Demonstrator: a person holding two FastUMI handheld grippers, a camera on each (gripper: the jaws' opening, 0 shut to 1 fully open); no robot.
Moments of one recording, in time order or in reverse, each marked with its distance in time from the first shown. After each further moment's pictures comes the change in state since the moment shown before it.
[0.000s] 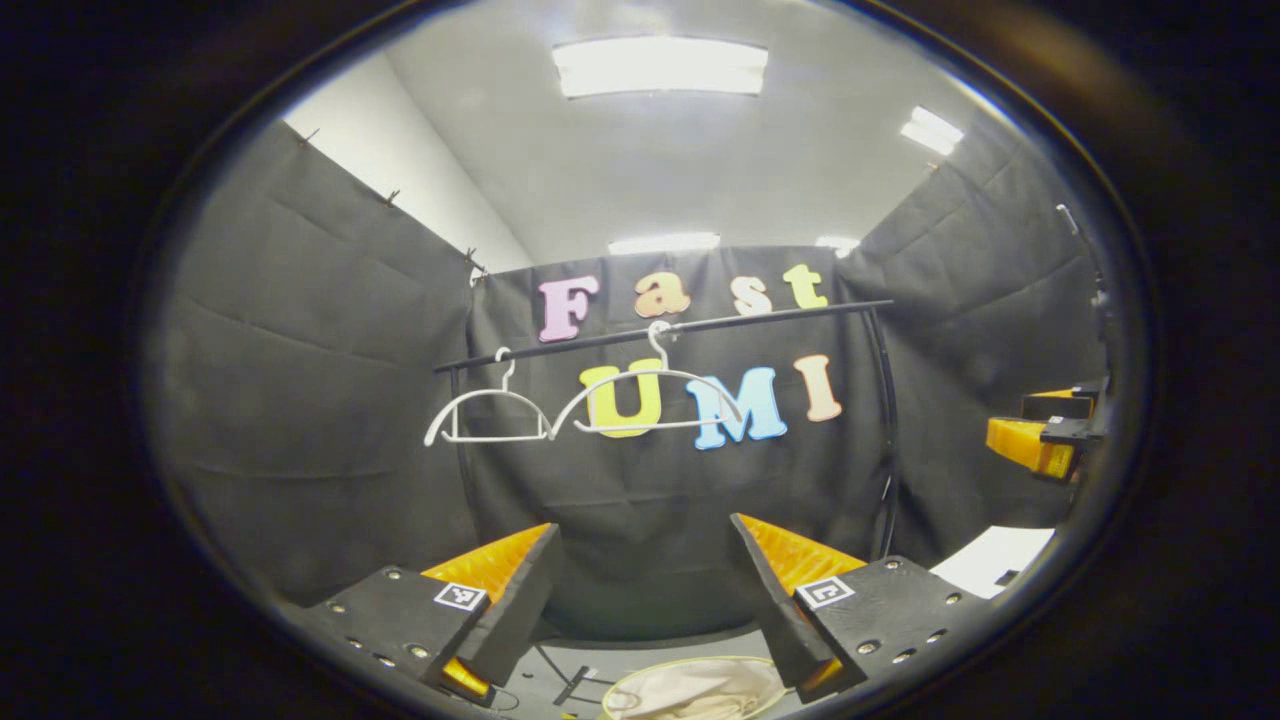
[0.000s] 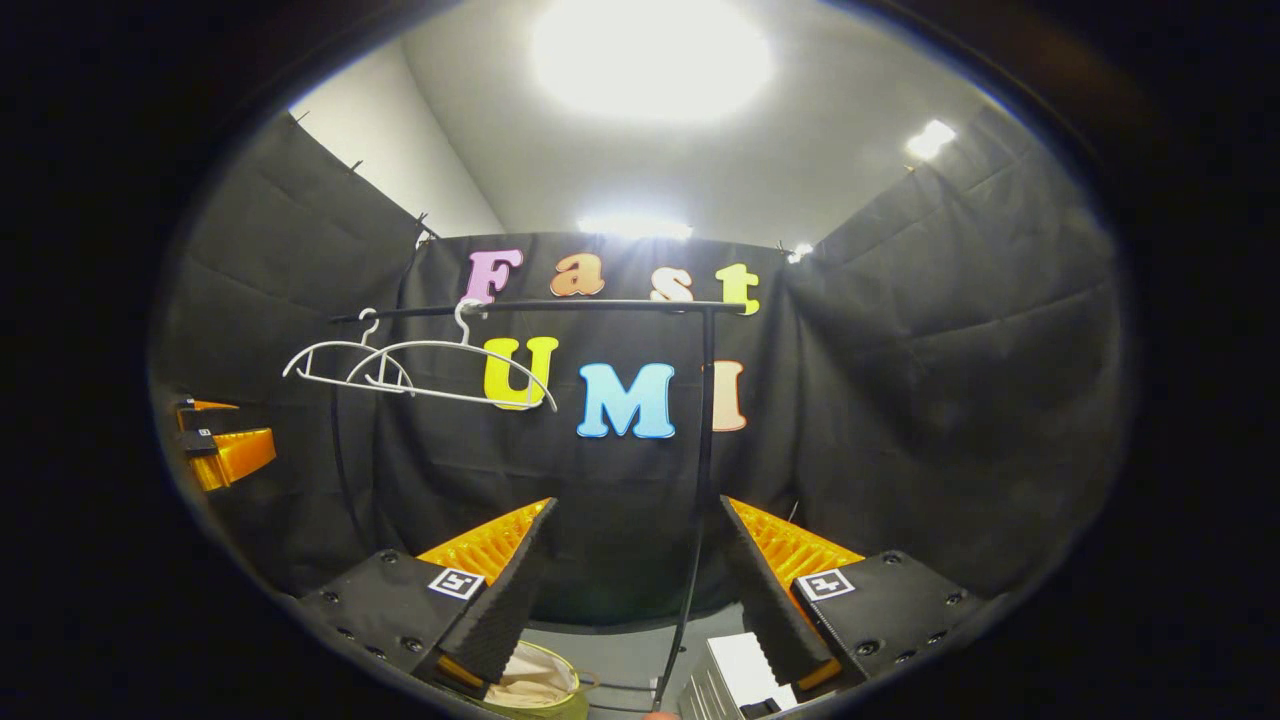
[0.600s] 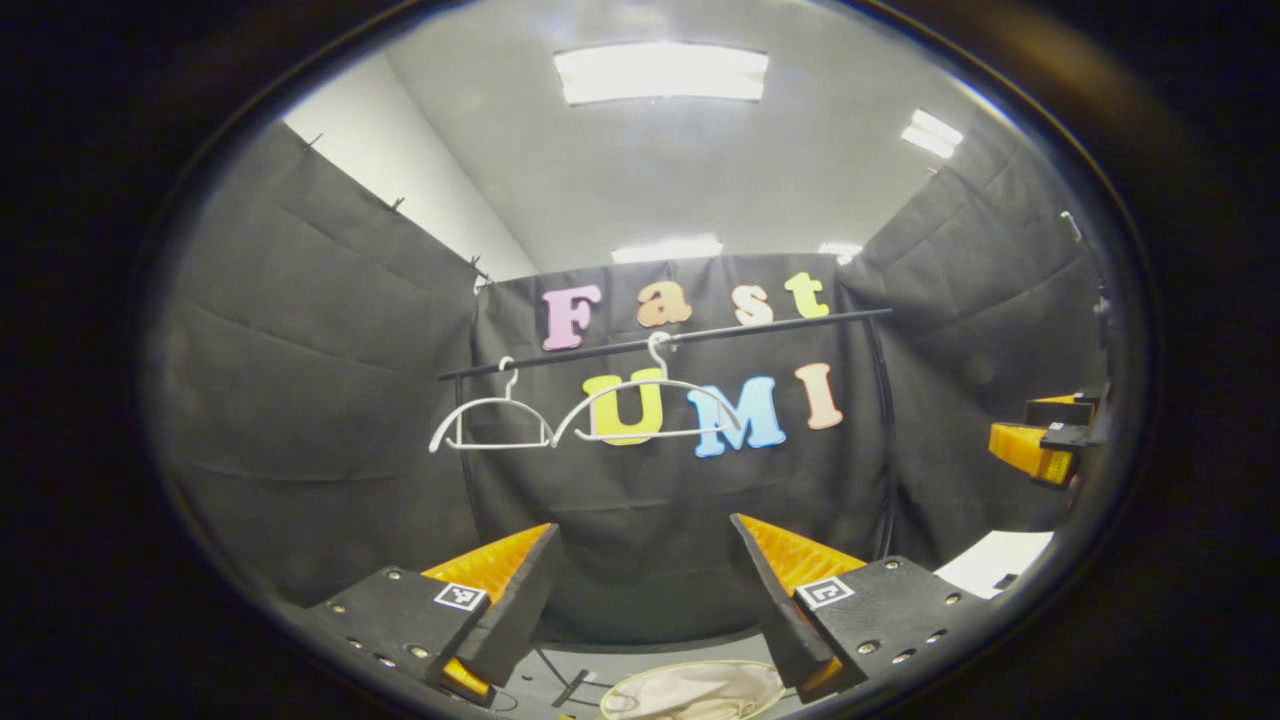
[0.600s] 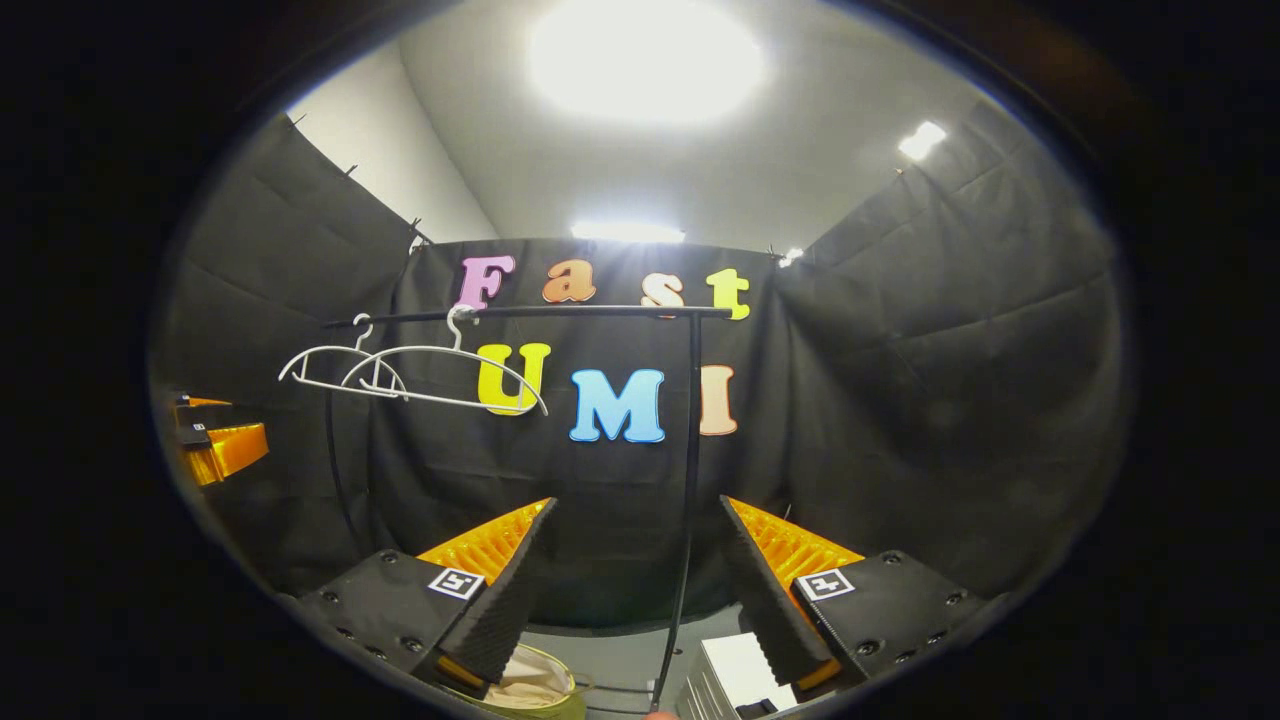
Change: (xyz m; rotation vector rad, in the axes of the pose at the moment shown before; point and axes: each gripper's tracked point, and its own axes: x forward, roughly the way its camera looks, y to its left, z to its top) left arm -0.003 -0.005 0.006 -0.008 -0.019 0.002; right arm -0.004 -0.008 0.006 0.003 -0.024 -0.018
